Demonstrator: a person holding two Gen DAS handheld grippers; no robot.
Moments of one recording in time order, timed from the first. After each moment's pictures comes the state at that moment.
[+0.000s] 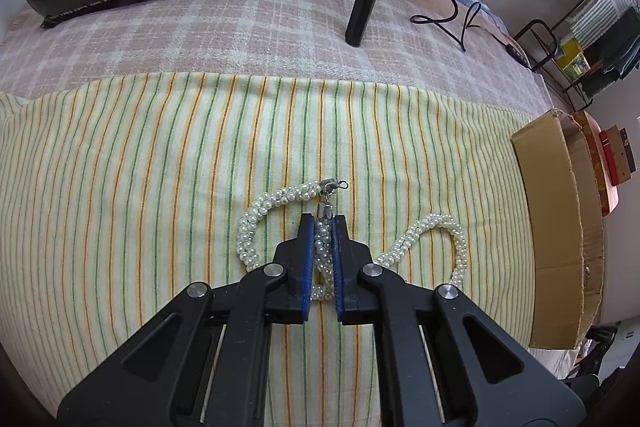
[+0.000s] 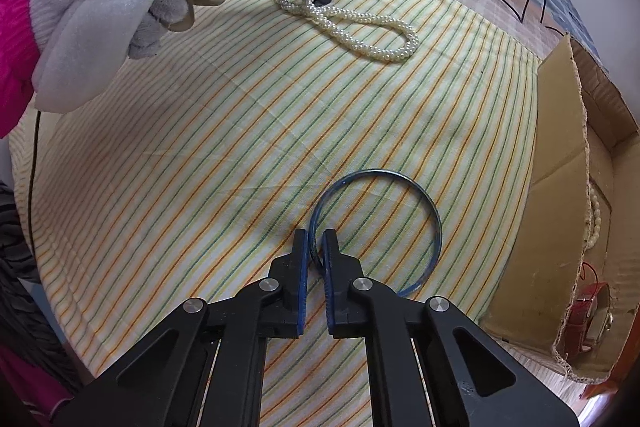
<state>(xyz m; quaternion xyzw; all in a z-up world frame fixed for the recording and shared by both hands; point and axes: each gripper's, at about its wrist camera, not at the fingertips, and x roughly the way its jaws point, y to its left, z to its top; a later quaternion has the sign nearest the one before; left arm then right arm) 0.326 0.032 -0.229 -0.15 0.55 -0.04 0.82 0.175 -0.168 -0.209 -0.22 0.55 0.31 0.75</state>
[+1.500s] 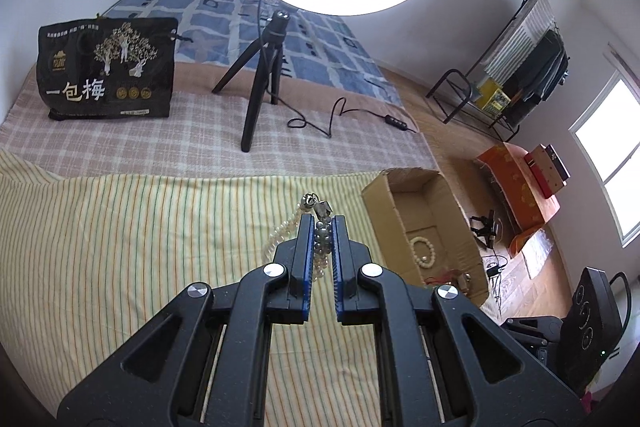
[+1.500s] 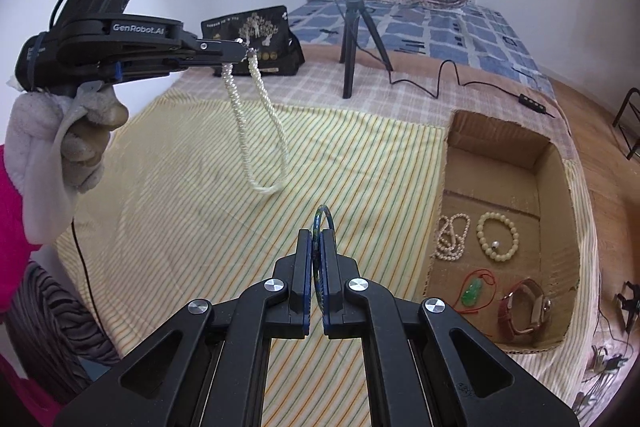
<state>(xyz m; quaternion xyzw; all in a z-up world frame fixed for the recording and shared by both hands) 0.258 0.018 -0.071 -0.18 0.41 -0.14 0.88 0.187 -0.220 -0.092 -0.07 0.44 0.29 0.85</state>
